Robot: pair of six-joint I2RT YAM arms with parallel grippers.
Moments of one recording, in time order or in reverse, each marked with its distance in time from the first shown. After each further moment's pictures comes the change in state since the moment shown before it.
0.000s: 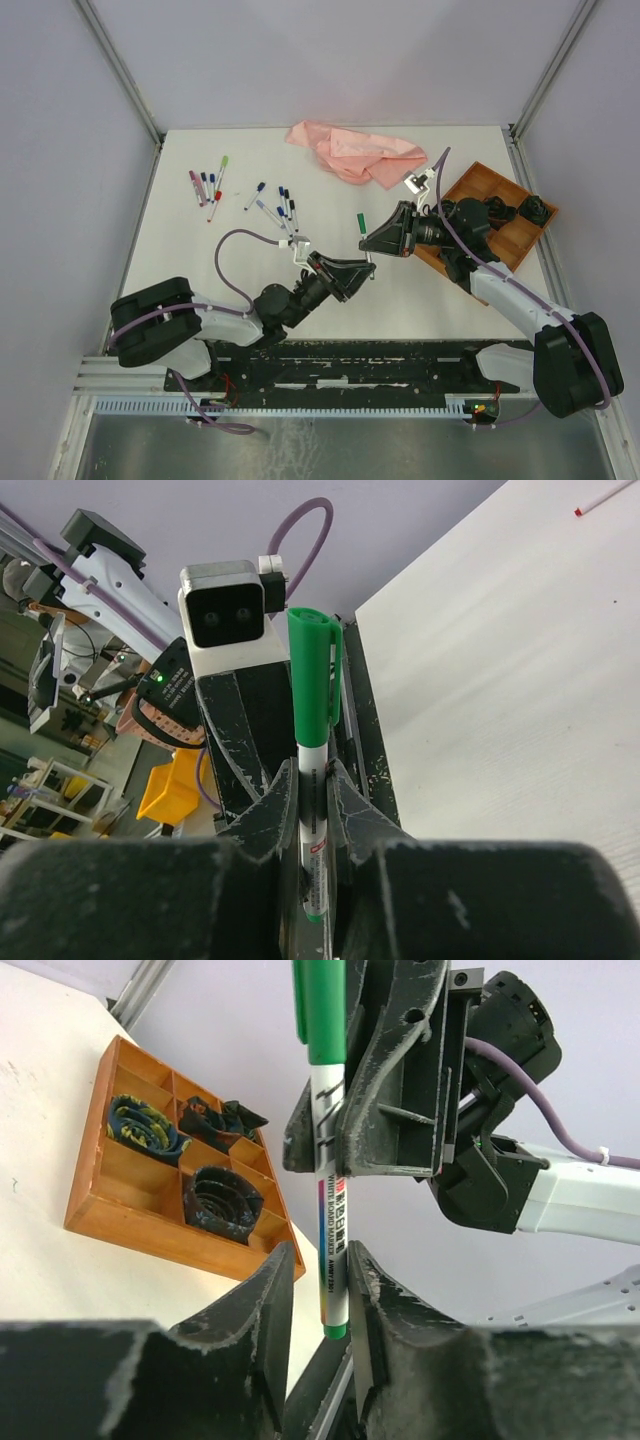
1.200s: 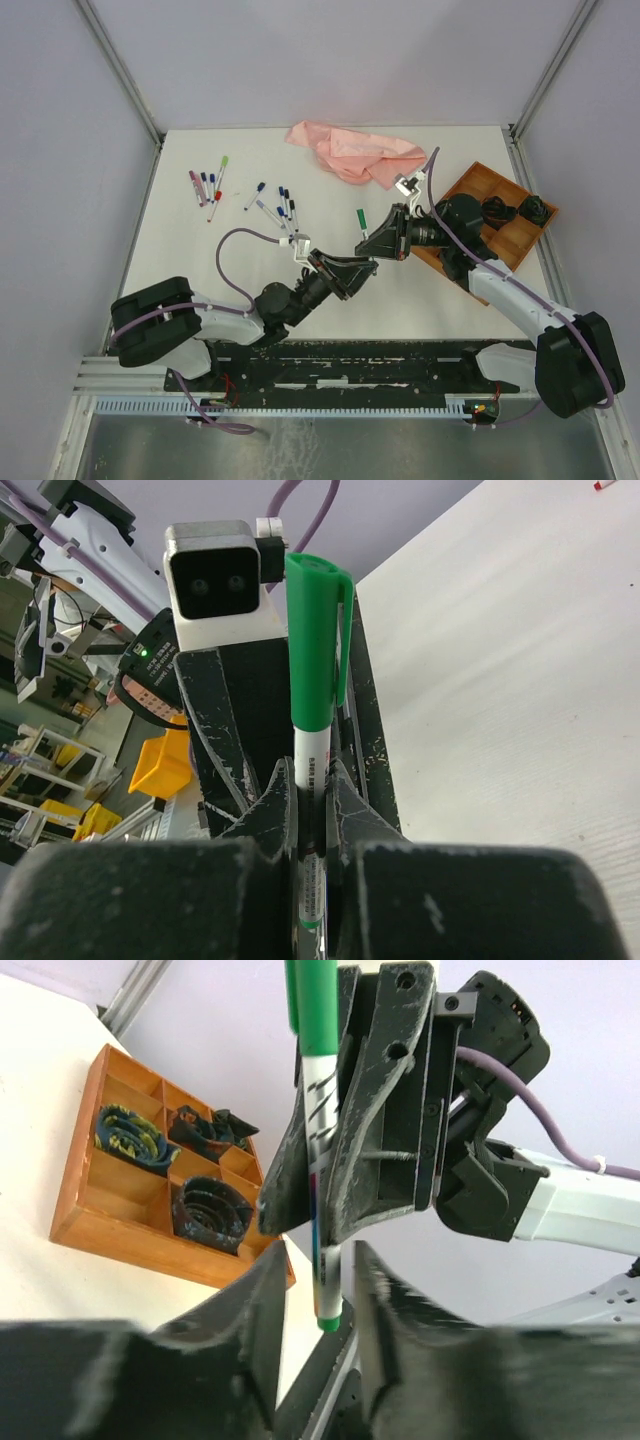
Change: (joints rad) left arm 0.001 0.008 0.035 -0.004 0.006 -0.013; right arm 0.035 0.001 0.032 -0.129 -0.016 -0.121
